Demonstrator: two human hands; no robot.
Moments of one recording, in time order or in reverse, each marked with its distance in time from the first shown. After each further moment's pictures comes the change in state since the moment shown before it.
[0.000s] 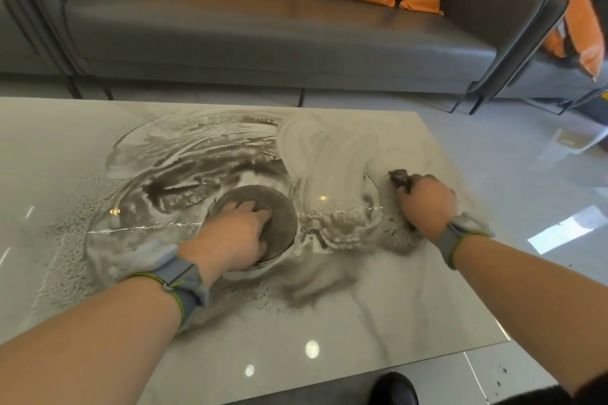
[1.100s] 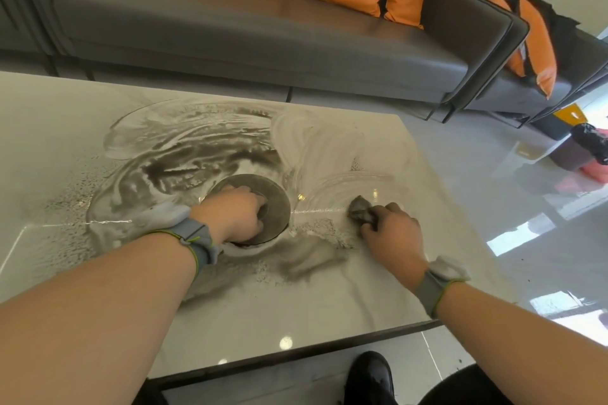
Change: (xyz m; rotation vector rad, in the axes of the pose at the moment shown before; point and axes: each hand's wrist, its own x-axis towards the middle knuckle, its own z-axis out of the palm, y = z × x) left_hand -0.003 -0.011 -0.010 0.014 -0.077 0.070; right_hand -0.119 -0.030 -0.009 0.088 -0.017 -0.134
